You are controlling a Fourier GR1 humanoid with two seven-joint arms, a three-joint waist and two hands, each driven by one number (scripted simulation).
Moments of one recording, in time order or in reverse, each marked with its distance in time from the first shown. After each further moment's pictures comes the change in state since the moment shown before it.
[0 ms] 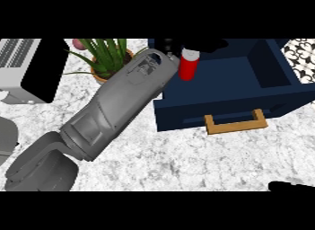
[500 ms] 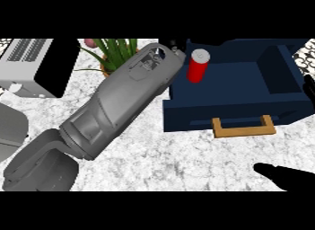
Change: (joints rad) left arm -0.039 0.000 0.011 -0.014 0.042 0.033 -0.026; right arm -0.064 -0.068 0.137 0.049 0.367 -0.050 -0.029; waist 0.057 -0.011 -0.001
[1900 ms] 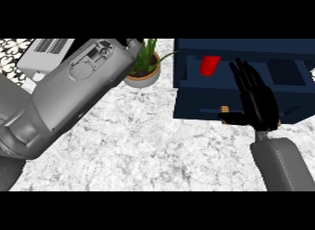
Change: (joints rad) left arm 0.159 0.263 -0.020 -0.383 -0.113 -0.031 0.266; right arm -0.365 0.065 0.074 0.891 0.573 -0.504 -0.125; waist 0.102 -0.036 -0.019
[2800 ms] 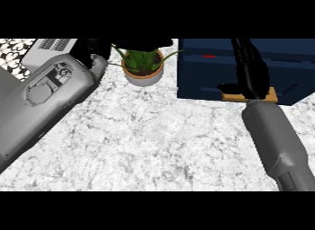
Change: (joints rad) left arm 0.197 0.181 -0.014 -0.316 -0.050 -0.010 0.134; right arm -0.370 -0.010 -0.154 0.560 0.094 -0.320 -0.010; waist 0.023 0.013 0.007
